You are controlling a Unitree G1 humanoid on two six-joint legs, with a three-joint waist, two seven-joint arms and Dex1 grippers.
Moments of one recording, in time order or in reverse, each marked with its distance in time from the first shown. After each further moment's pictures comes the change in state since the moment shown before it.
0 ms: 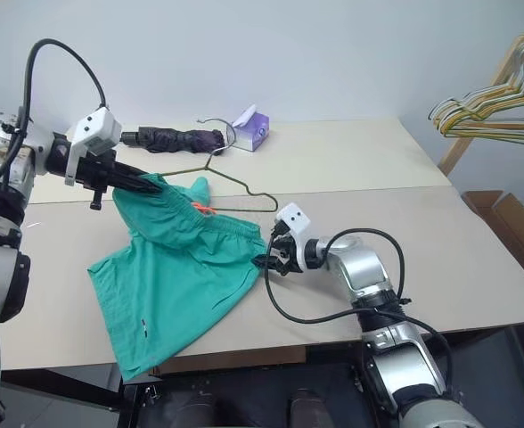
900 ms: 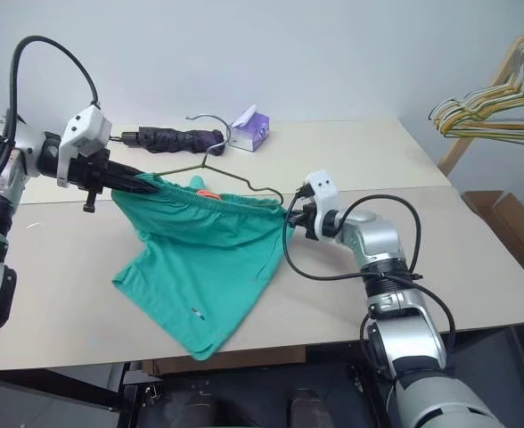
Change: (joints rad) left arm 0.069 0.084 -0.069 -0.187 -0.190 0.043 0.001; right arm -0.181 -0.068 -0.169 0.280 0.033 -0.115 -0.090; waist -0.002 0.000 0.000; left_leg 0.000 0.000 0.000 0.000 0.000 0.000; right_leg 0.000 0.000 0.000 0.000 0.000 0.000
